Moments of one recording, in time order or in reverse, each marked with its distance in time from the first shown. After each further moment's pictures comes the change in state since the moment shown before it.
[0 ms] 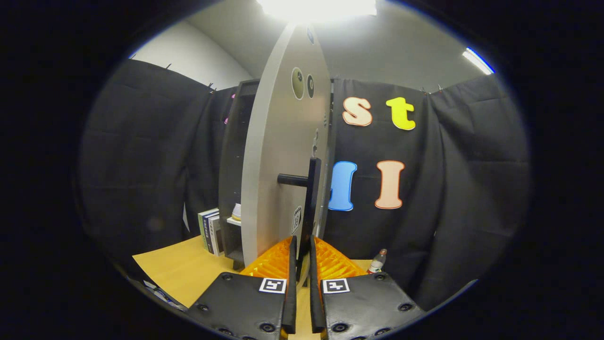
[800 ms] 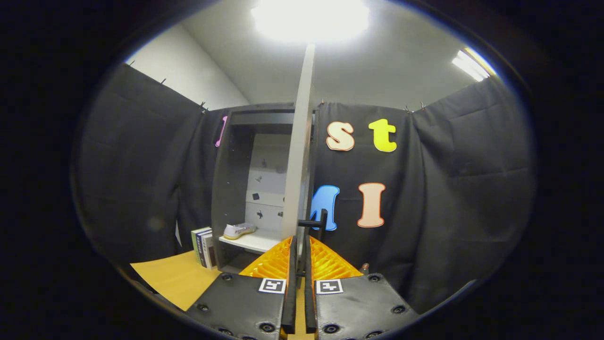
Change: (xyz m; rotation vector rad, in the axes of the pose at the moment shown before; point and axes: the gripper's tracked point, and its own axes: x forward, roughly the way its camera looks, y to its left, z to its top) arm -0.061 0.007 0.049 0.019 -0.156 0.021
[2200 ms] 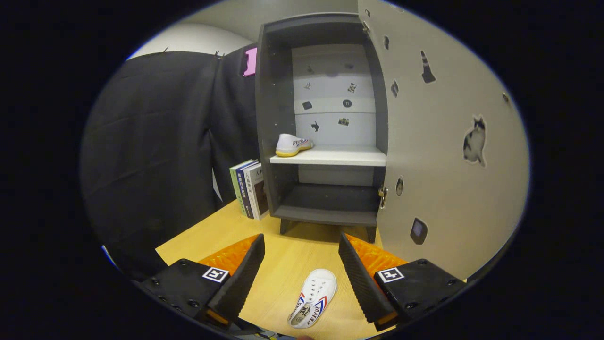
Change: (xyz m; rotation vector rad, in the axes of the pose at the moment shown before) arm 0.101 0.174 -0.290 0.071 0.502 0.178
